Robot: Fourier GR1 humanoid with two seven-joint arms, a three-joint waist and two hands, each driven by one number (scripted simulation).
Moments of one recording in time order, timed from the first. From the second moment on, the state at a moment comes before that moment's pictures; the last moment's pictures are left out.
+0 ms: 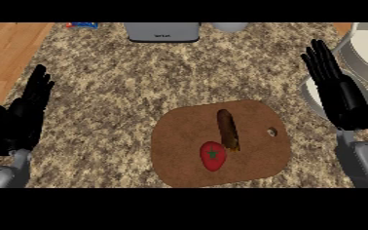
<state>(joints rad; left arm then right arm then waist) -0.12 0.62 -0.23 -1.50 0.40 0.45 0.04 -0.26 -0.49 0.12 -1.43 -0.38 -0.05 -0.20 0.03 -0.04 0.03</state>
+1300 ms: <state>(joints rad) -0.23 0.39 -0.43 -1.52 0.25 0.52 -0.03 -0.63 -0.57 0.14 -1.23 -0.83 1.04 0.02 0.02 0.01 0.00</state>
